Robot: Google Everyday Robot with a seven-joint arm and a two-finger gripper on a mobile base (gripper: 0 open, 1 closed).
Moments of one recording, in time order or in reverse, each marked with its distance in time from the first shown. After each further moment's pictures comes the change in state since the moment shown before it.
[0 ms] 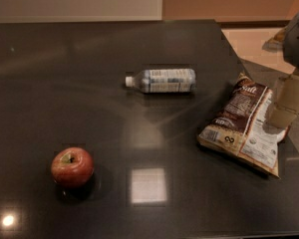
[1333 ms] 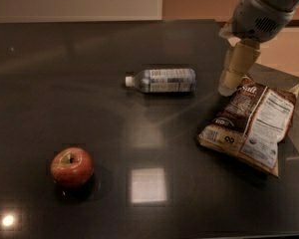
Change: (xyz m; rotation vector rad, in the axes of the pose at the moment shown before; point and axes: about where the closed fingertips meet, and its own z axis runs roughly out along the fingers) arm -0.065 -0.074 0.048 -0.110 -0.092 -0.048
